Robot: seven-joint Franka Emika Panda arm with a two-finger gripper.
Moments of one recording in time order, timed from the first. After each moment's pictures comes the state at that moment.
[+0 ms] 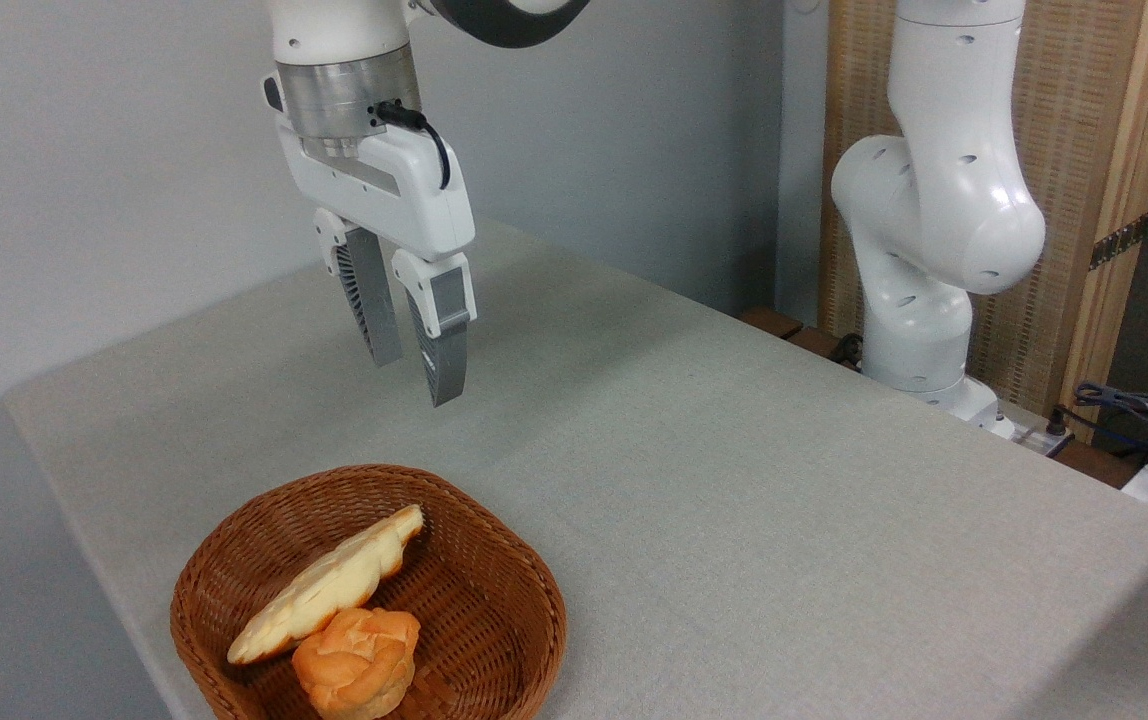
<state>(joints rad) -0.32 -0.04 0.13 -1.77 0.01 1.78 0.57</state>
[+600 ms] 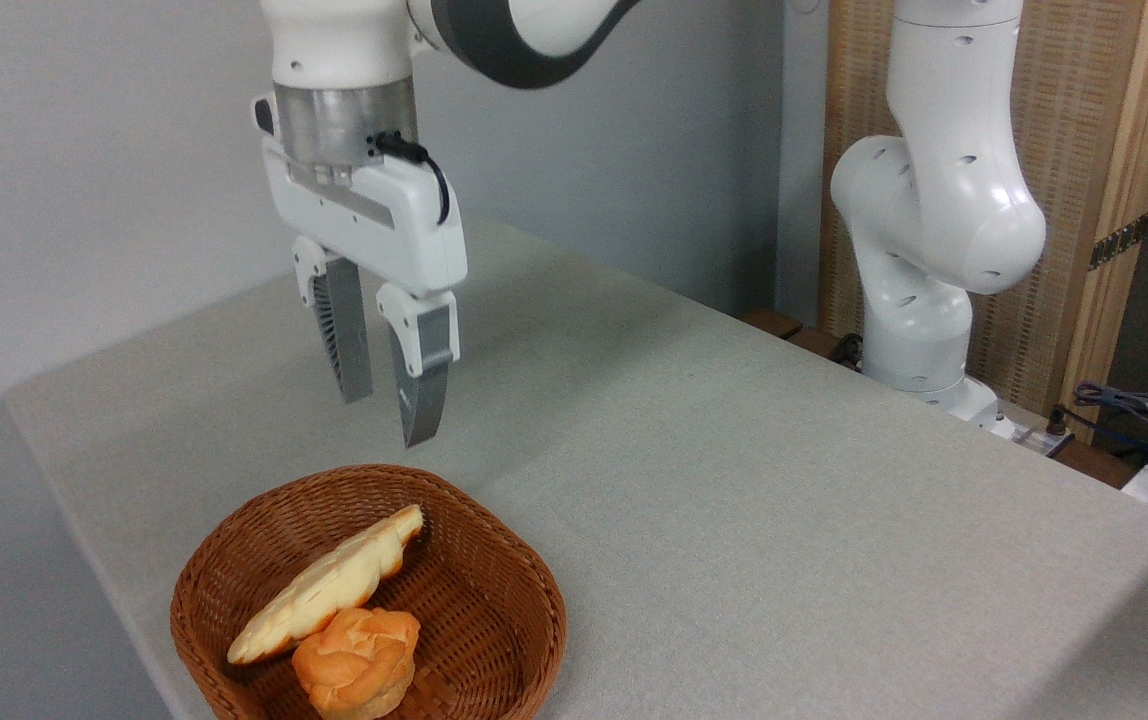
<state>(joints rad) -0.31 -0.02 0.16 -1.82 0.01 1.95 0.57</state>
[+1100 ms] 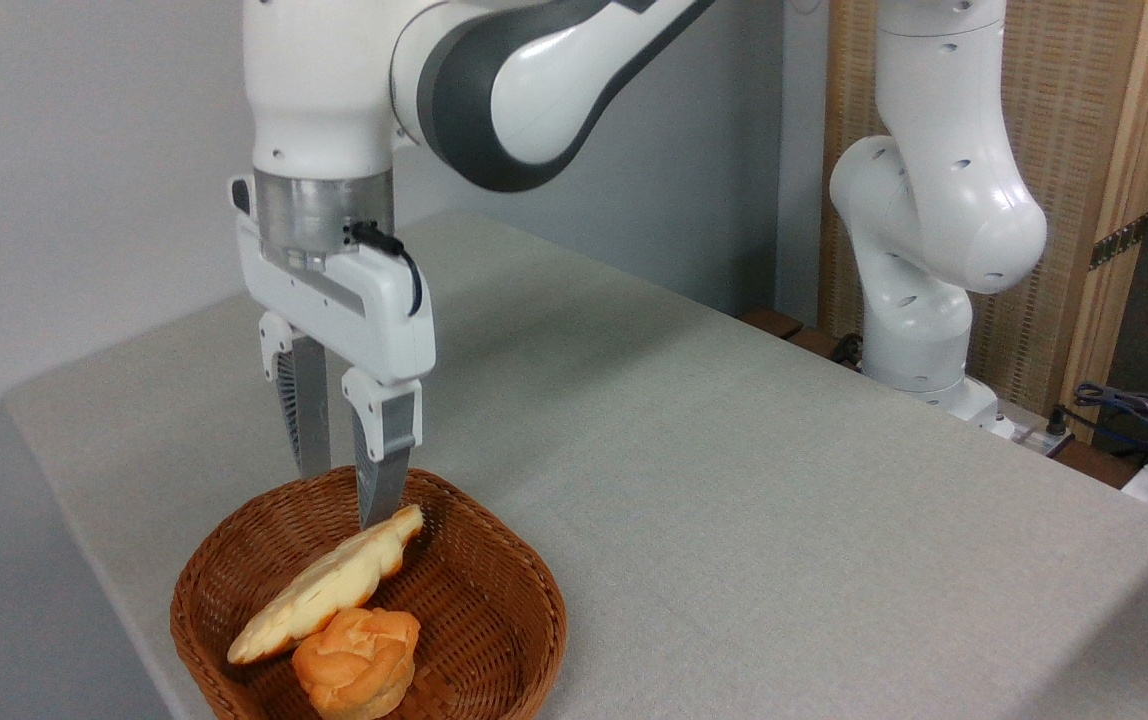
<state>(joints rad) -0.30 0.08 0.17 -1.84 0.01 2.15 0.57</state>
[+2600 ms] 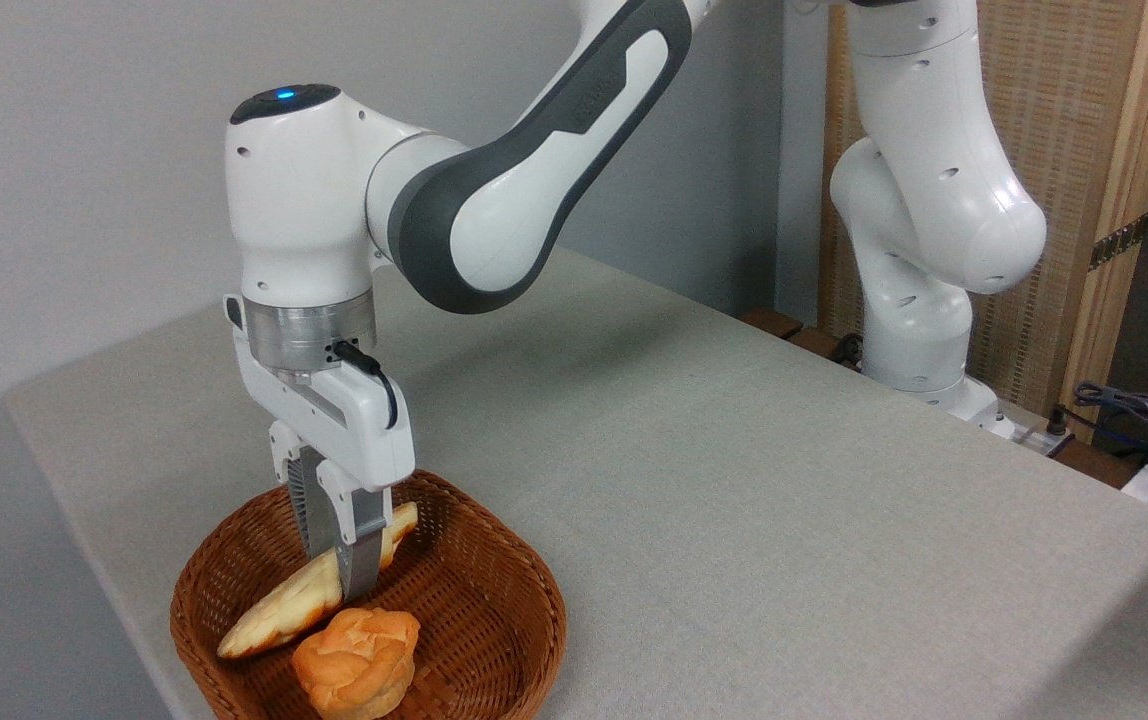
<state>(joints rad) -0.31 0.23 0.16 -1.85 0.01 2.27 0.57</state>
